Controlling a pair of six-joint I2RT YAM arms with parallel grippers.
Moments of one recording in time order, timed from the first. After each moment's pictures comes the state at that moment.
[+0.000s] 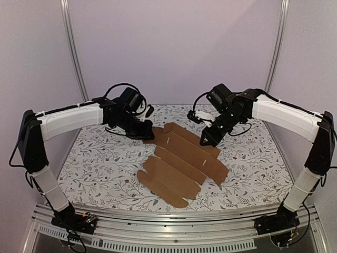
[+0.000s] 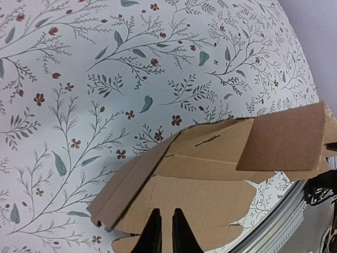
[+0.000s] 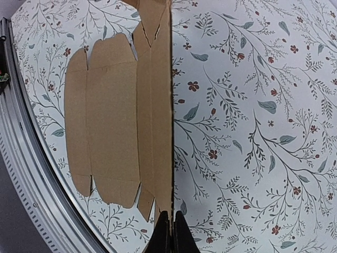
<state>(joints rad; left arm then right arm) -0.68 1.71 1.41 -0.65 0.18 -0.41 0.74 1.70 1.54 -0.94 -0.21 -0.13</state>
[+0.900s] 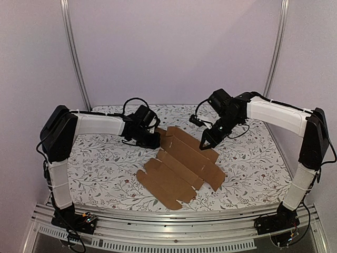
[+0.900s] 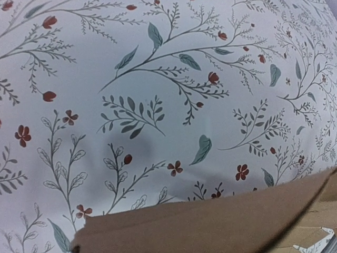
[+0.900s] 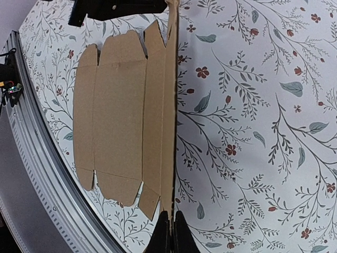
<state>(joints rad) -0.67 1.99 1.37 -0.35 0.04 -0.39 0.66 1.78 1.52 -0.93 -0.37 -0.08</state>
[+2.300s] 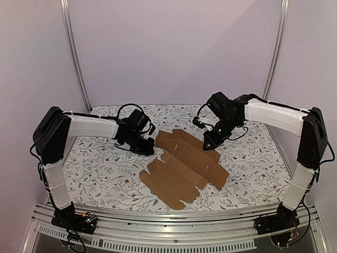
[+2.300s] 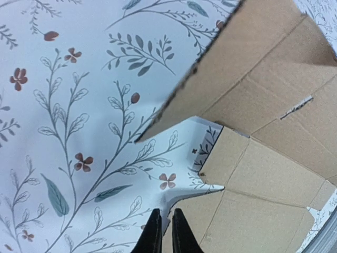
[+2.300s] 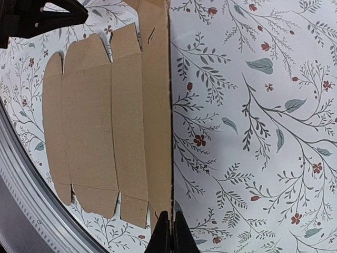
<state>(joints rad) -0.65 1.94 1.24 -0.37 0.14 -0.38 0.66 1.80 1.50 -0.91 -0.24 -0.01</state>
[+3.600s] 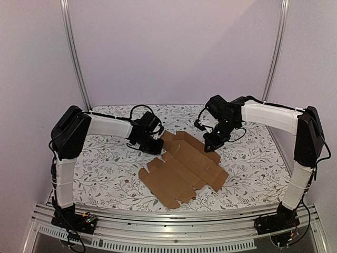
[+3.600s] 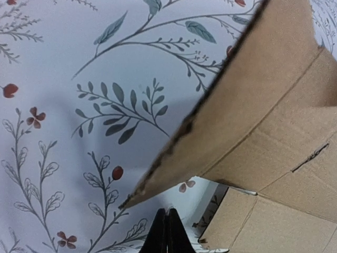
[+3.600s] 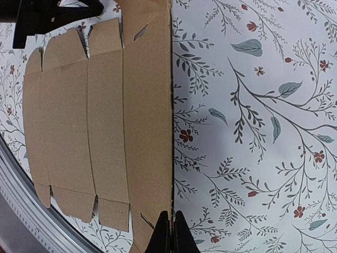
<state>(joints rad) -0.68 2.12 1.42 -0.35 0.07 -0.35 0.65 1.84 1.50 -0.92 -0.19 0.05</state>
